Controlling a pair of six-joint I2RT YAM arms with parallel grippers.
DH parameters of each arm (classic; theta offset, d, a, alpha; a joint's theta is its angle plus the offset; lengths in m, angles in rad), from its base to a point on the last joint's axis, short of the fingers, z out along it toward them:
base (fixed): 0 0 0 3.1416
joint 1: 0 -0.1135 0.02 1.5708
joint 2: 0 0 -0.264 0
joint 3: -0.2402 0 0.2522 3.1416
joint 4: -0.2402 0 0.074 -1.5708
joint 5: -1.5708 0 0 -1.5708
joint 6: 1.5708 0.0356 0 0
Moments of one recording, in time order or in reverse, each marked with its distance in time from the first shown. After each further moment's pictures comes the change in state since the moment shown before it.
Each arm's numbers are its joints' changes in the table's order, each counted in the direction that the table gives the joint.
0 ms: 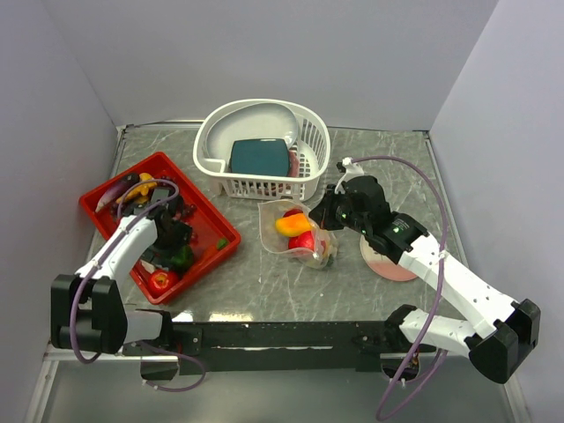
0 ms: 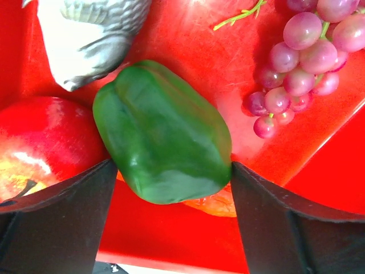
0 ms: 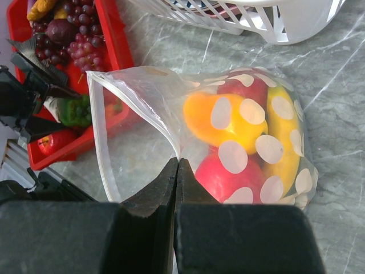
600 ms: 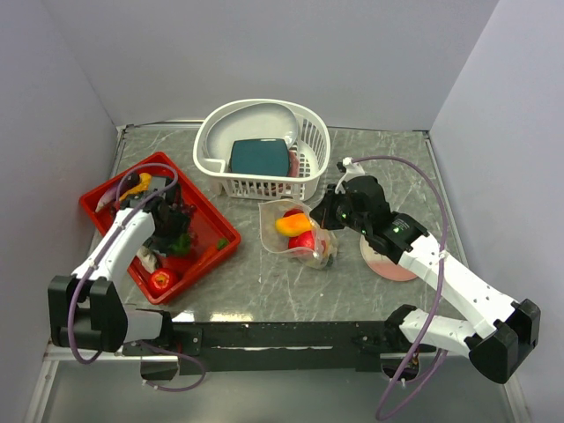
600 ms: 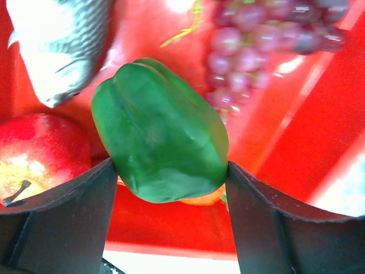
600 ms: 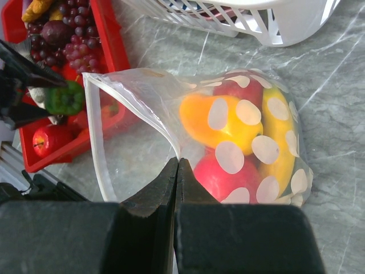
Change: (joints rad) left arm 0.000 0.016 -0.100 -0.007 0.022 0.082; right arm 0.000 0.000 0.000 0.000 -0.015 -0.011
